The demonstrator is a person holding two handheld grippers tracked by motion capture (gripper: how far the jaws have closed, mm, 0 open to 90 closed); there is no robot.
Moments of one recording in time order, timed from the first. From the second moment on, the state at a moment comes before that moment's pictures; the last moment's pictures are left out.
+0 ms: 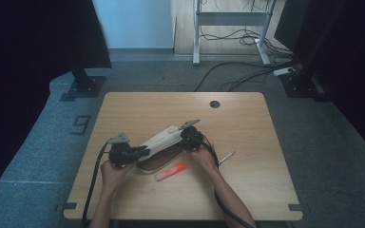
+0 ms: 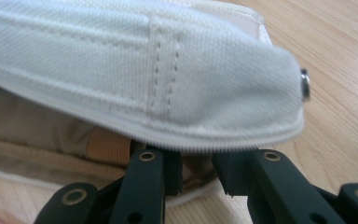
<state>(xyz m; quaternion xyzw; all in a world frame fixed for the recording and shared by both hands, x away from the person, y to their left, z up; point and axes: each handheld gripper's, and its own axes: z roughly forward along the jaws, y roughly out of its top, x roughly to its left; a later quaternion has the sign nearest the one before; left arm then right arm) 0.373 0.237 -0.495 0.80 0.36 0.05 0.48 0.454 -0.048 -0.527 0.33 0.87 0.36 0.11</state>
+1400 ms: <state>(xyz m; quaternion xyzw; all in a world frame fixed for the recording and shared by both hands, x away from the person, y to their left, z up) 0.373 0.235 -0.496 0.80 0.36 0.05 0.47 0.438 -0.076 -0.506 0.32 0.87 0.36 0.10</state>
